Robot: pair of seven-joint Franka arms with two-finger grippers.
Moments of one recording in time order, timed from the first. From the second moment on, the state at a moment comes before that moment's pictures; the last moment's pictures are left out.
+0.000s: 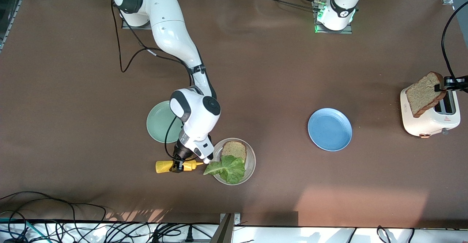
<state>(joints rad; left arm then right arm) 0.67 0.33 -0.52 -1.38 0.12 1.40 0.20 0.90 1.25 -0.77 -0.94 -0.05 2.23 -0.90</state>
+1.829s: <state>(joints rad) 0.32 0.44 -0.53 -1.38 -0.16 1.74 -0.57 -0.14 0.86 -0.09 -1.31 0.90 1.50 -2.08</state>
